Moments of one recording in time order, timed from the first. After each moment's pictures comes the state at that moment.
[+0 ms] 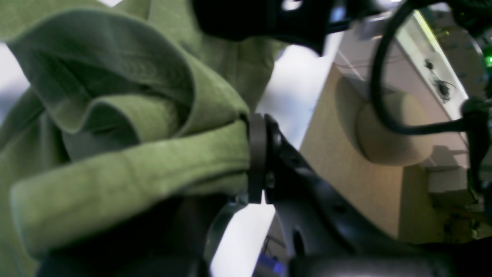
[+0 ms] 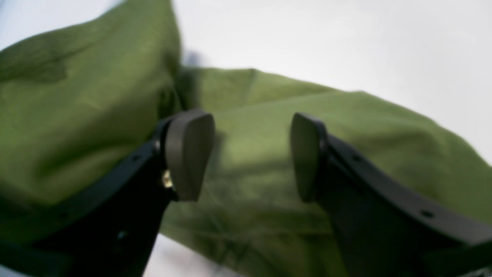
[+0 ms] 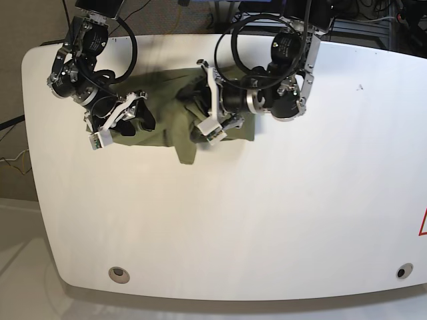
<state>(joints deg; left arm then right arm) 3.1 2.2 17.2 101.1 -44.0 -33.4 70.7 -8.8 5.5 26.0 100.2 40.6 39.1 -63.8</state>
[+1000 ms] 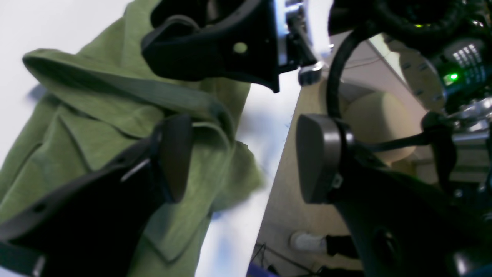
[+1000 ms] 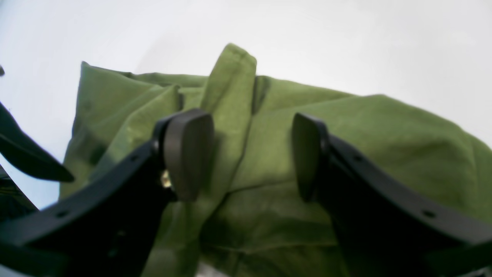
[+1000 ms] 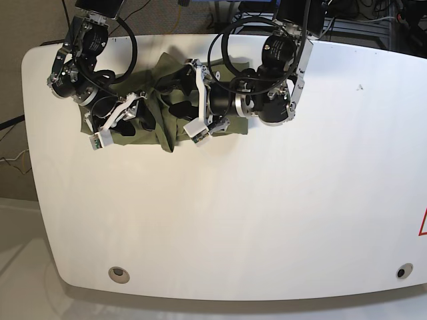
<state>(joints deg) 0.7 2.7 19.8 100.6 -46.7 -32.9 71.1 -8.6 5.5 26.0 100.2 40.6 39.1 -63.8</state>
